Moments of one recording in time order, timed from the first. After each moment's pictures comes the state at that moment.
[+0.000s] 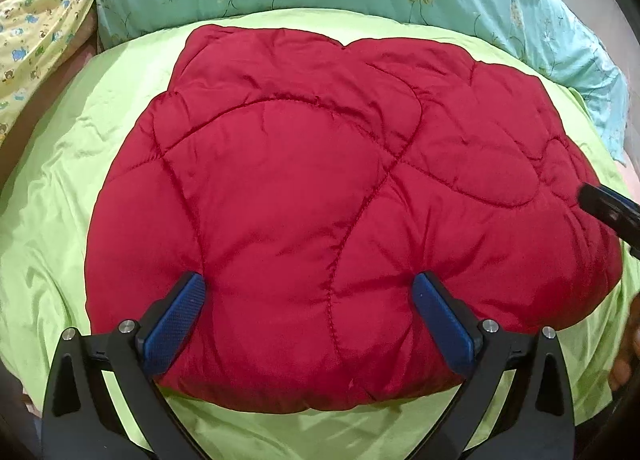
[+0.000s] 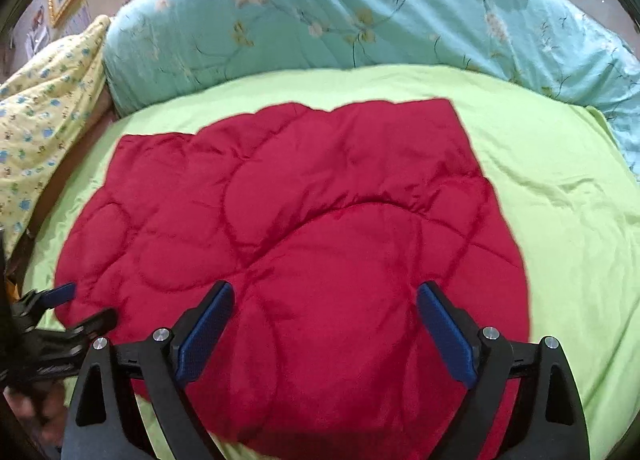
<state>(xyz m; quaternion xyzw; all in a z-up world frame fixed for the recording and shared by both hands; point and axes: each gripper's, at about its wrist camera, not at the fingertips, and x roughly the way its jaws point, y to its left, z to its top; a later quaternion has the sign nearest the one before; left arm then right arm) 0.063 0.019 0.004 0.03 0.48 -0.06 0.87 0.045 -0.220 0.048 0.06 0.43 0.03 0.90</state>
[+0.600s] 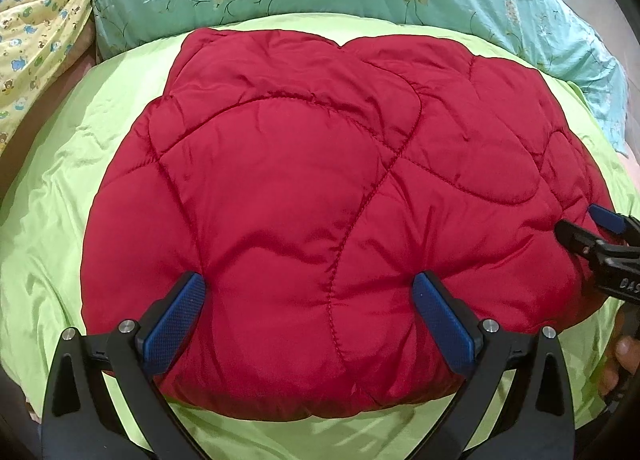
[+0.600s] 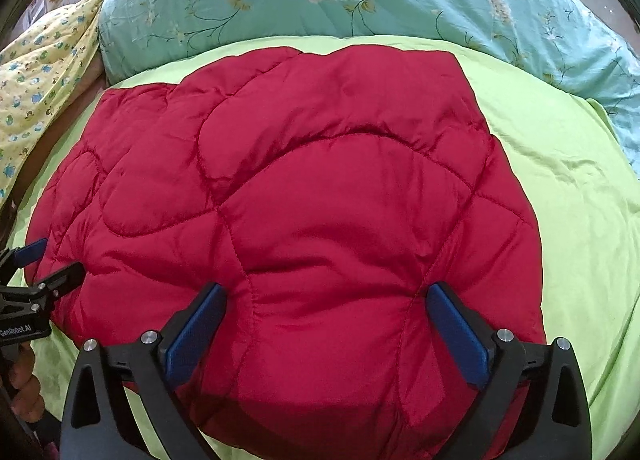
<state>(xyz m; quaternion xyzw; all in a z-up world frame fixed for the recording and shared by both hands) 0.059 0.019 -0.002 0.04 0.47 -0.06 0.88 0.052 -0.217 0.009 0.03 0.46 0.02 0.89</state>
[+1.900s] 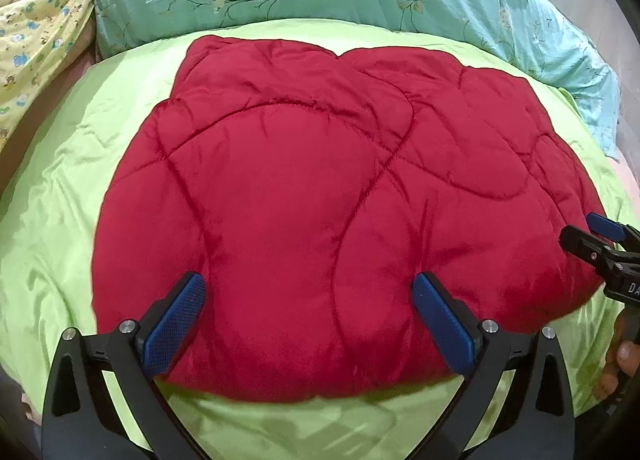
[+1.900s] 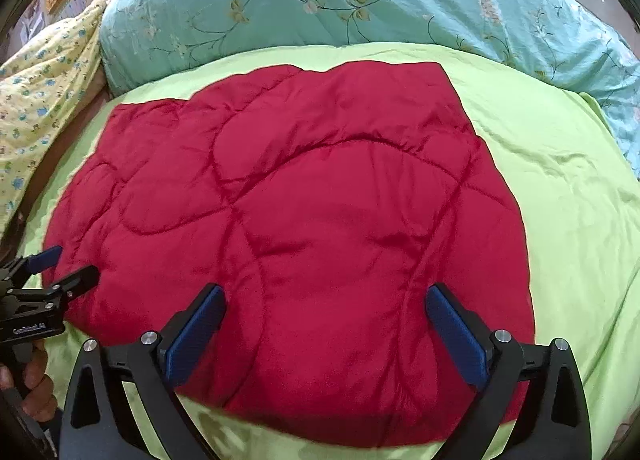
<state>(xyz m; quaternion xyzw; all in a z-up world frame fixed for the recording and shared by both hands) 0.048 0.031 0.013 0.03 0.47 -0.08 0.88 0.031 -0.219 0.026 0.05 0.45 0.03 0.89</state>
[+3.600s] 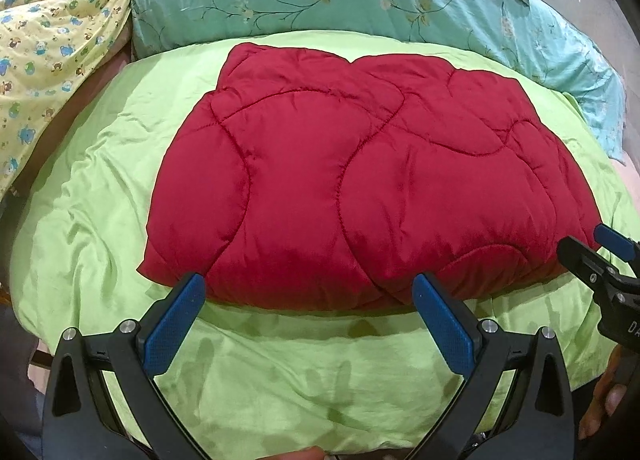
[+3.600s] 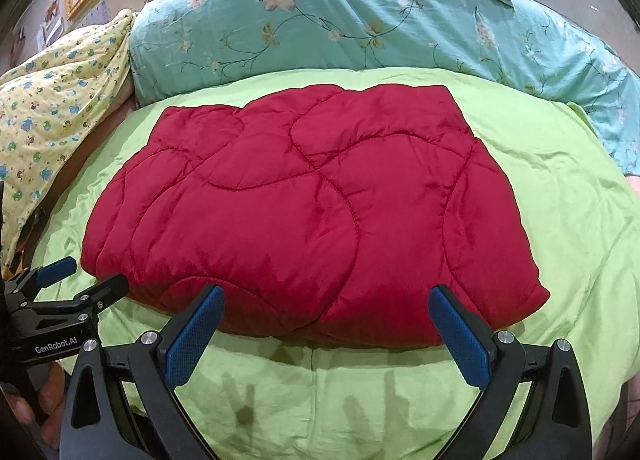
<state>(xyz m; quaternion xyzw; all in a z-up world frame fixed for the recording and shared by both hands) -0.009 0.033 0.032 0.03 0.45 -0.04 0.89 -0.031 -0.171 0.046 0.05 0.41 0.02 0.91</state>
